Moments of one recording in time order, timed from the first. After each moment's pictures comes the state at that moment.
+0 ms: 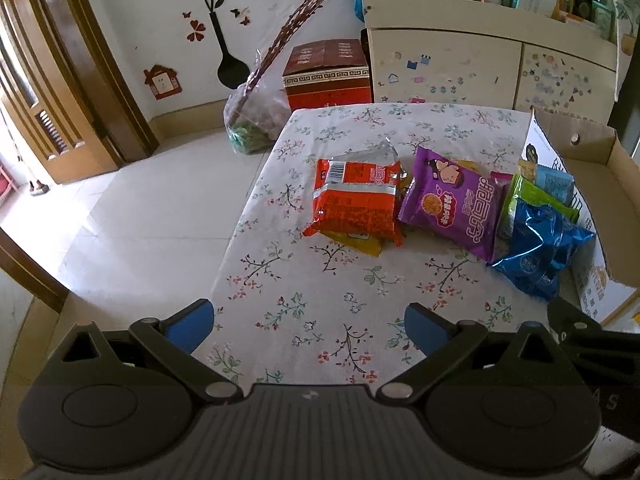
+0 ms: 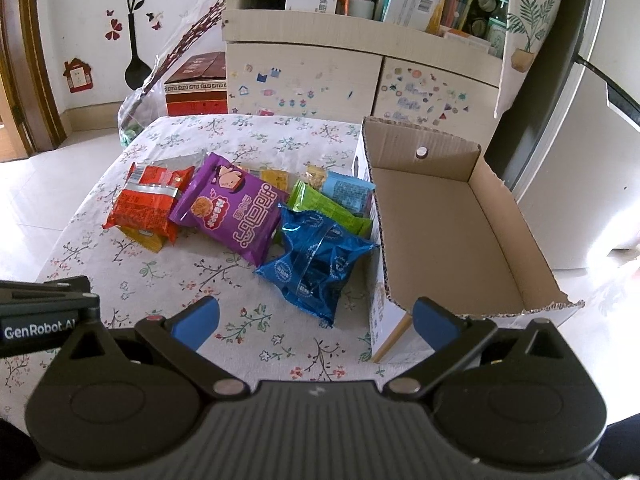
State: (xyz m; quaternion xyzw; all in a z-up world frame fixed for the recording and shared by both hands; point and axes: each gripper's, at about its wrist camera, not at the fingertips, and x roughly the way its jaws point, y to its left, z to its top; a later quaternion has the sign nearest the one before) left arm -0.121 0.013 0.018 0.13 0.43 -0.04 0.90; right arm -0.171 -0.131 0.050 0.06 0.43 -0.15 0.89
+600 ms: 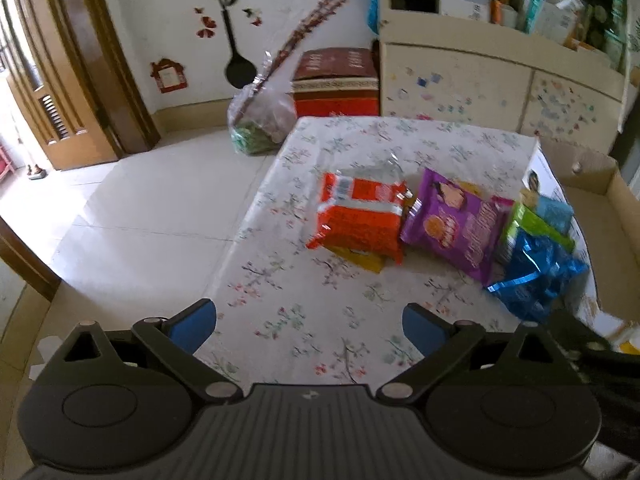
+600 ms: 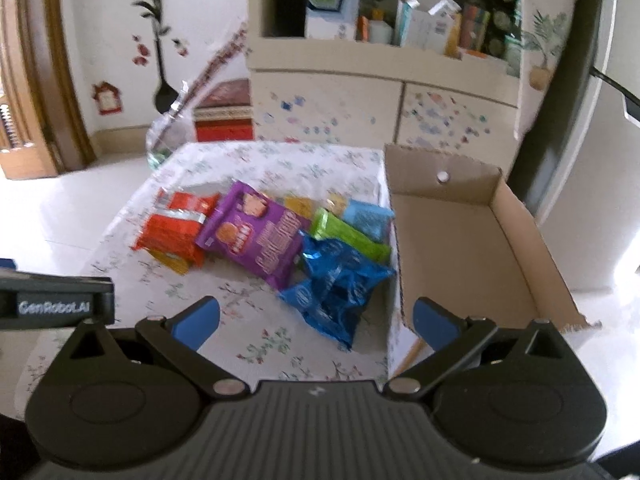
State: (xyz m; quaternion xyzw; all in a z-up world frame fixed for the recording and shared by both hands) left arm -0.111 0.024 0.034 0.09 0.42 -0.03 0.90; right arm -0.179 -0.142 0.061 0.08 0.38 -0.09 0.92
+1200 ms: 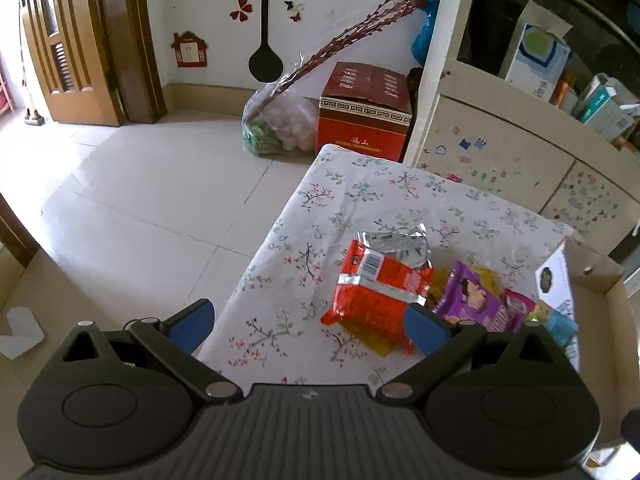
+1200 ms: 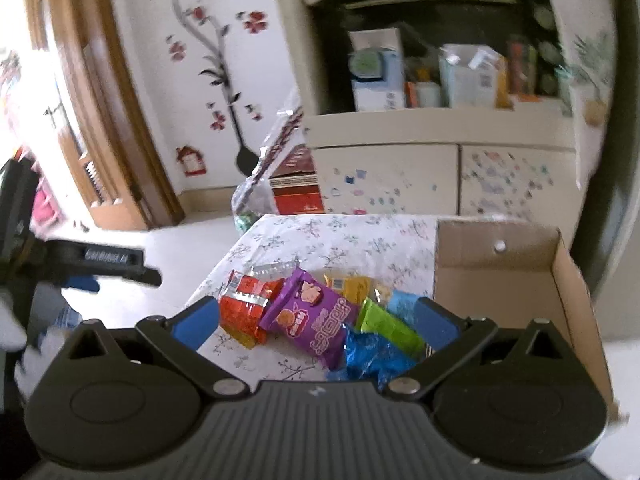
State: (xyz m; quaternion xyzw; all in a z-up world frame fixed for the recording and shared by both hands) left arm -0.028 0.055 0.058 -0.01 0.44 -0.02 0.90; right arm -0.163 -0.198 0.101 0.11 0.31 0.05 0.94
